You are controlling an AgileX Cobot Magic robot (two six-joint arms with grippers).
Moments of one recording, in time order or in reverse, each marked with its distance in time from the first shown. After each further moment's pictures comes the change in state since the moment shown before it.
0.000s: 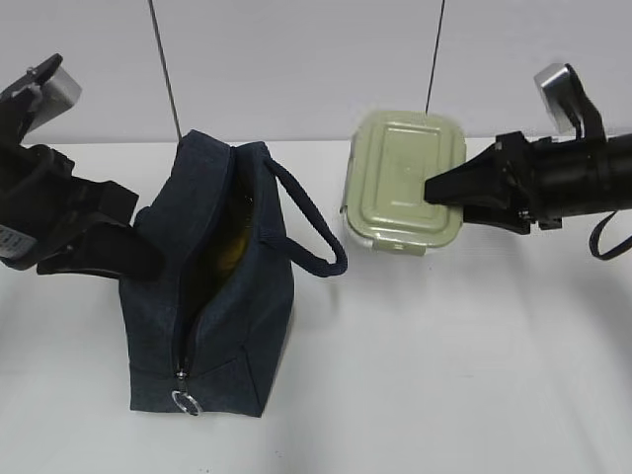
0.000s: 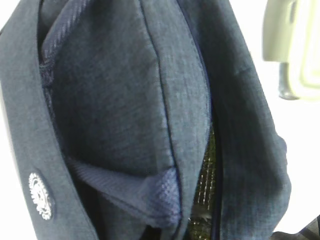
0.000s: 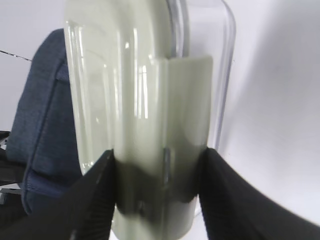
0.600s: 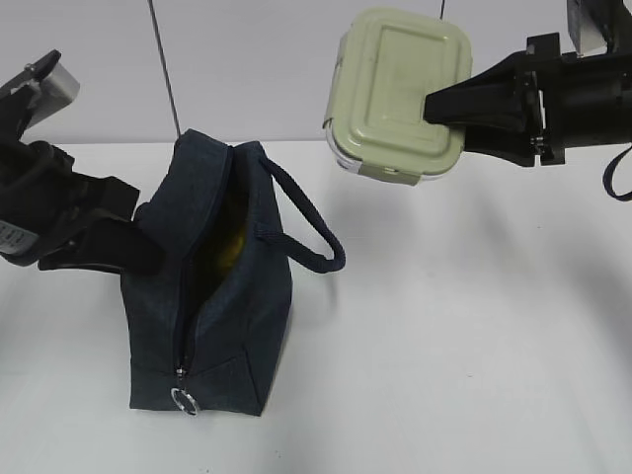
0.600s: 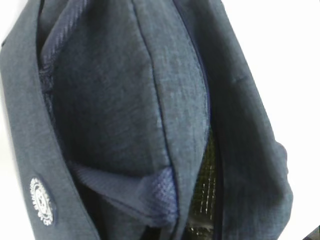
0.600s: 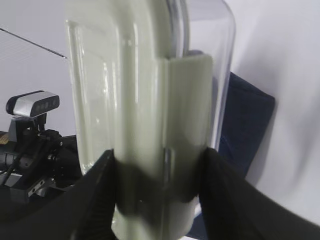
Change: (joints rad) left arm 0.000 0.000 0.000 -0.006 -0.023 0.000; right arm 0.013 -0.123 -0.076 0.028 0.122 0.098
